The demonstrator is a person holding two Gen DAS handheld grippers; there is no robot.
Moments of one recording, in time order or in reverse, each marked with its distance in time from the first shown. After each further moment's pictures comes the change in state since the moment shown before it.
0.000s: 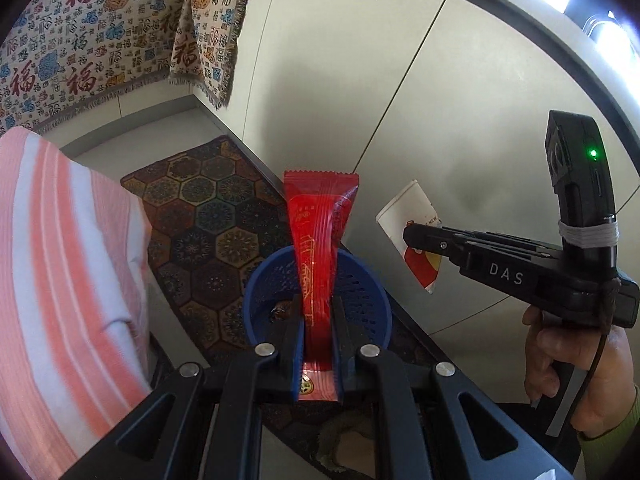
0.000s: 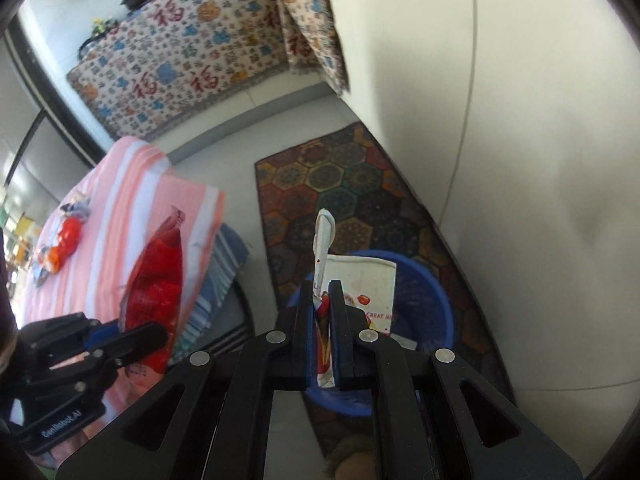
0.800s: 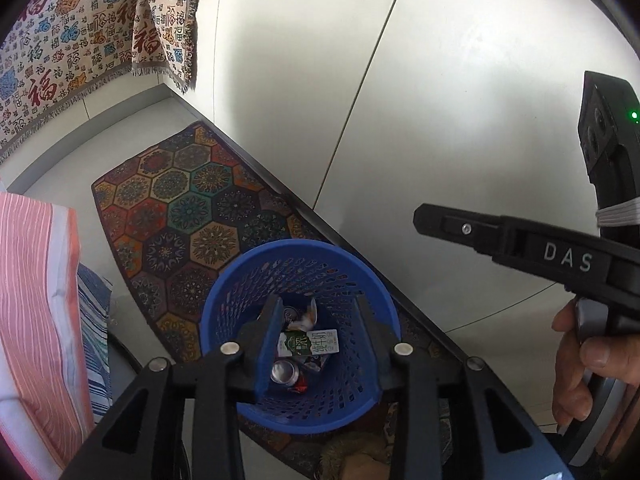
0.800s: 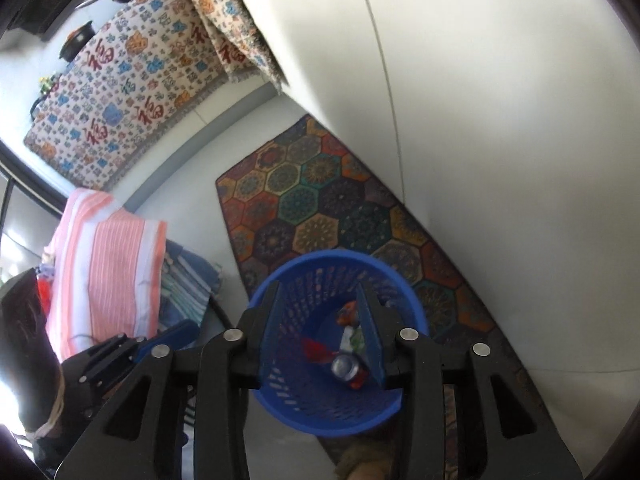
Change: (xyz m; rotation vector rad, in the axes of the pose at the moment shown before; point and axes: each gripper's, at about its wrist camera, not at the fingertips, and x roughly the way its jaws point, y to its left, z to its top) left arm 0.099 -0.030 0.014 0.085 0.073 0.017; right arm 0.024 -0.071 -0.005 0.183 -0.027 -0.033
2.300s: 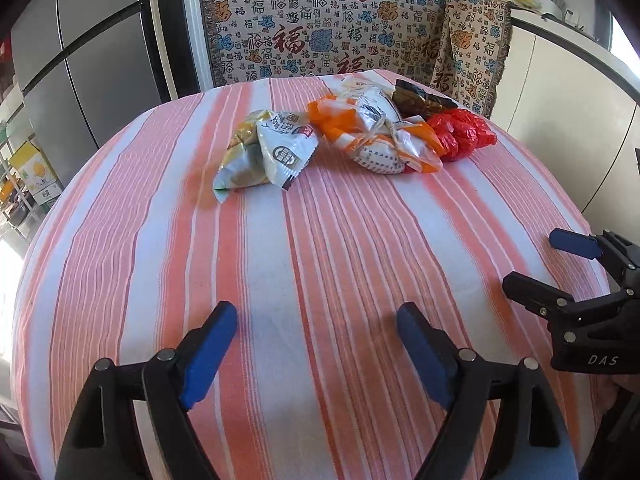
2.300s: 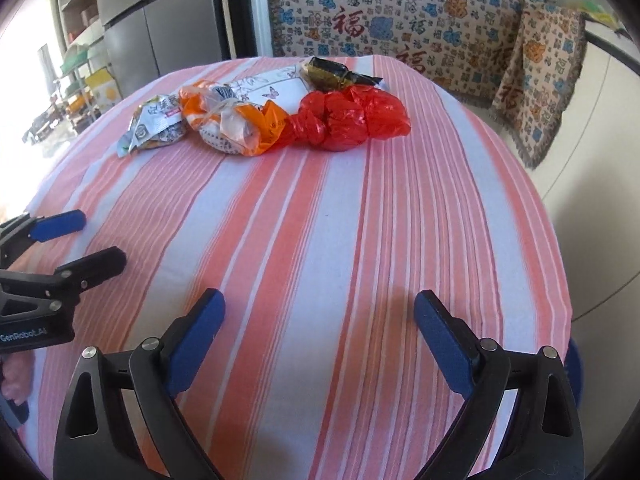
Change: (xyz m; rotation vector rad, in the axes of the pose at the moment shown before) left arm -0.298 0.315 -0.246 -0.402 -0.180 0.559; right arm 0.041 0.433 -0.189 -0.751 -0.002 0.162
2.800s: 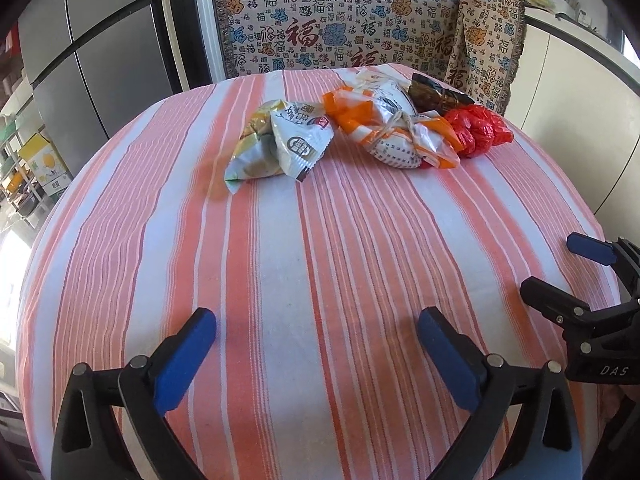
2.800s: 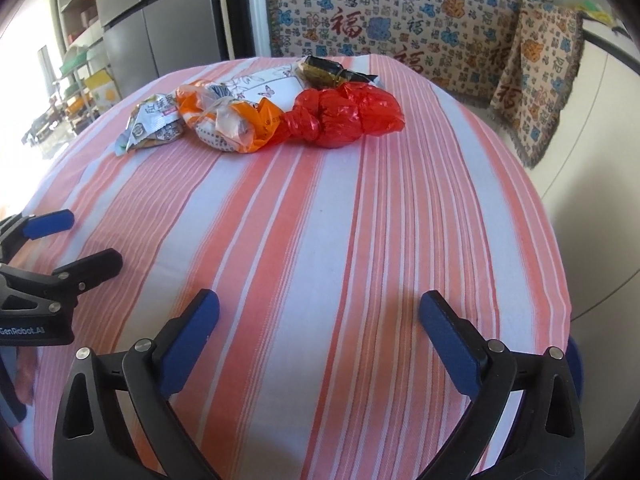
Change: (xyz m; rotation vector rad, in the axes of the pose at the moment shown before) left arm 0.007 0.004 0.000 -0.034 0.022 0.035; right arm -0.002 -0.003 -0.002 0.007 -0.004 -0.005
